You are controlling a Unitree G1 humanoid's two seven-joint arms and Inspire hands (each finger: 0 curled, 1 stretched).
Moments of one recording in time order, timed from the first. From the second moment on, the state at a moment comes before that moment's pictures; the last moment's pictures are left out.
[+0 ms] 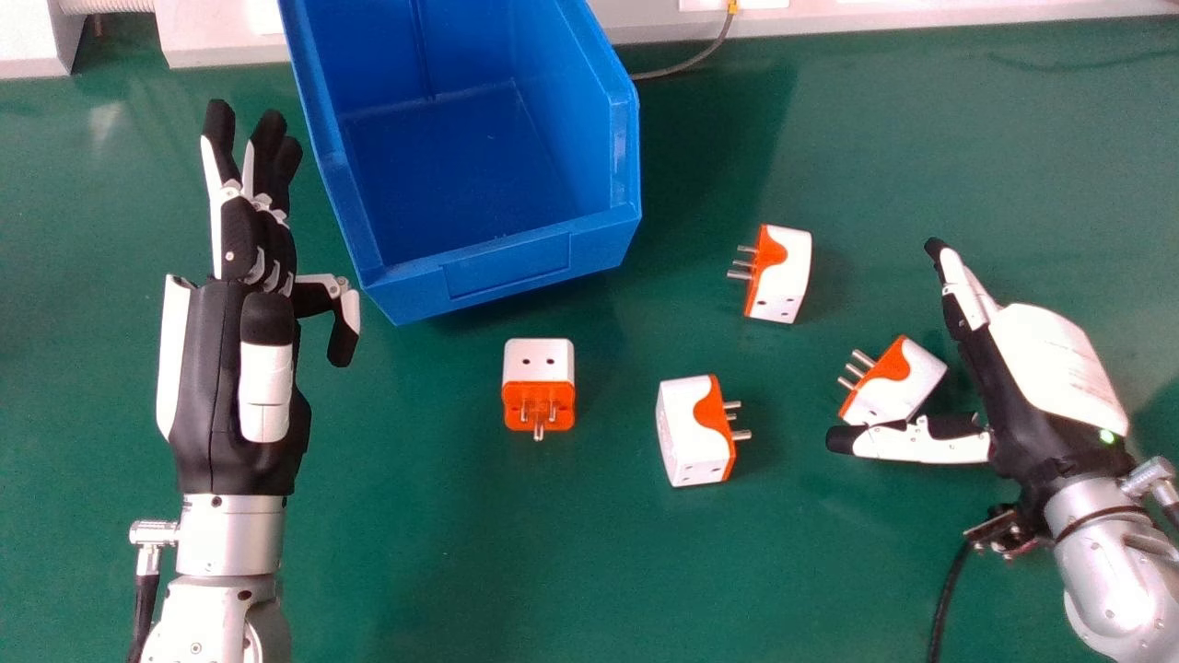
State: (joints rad) left arm -0.21 0.13 0.24 0.80 -0.31 -1.10 -0.43; right arm -0.34 -0.51 0.30 0.94 -0.55 -0.44 -0.42
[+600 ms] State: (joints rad) left arm -0.21 0.13 0.24 0.80 -0.31 -1.10 -0.44; right arm -0.32 -0.48 0.29 0.91 -0.50 -0.47 -0.42
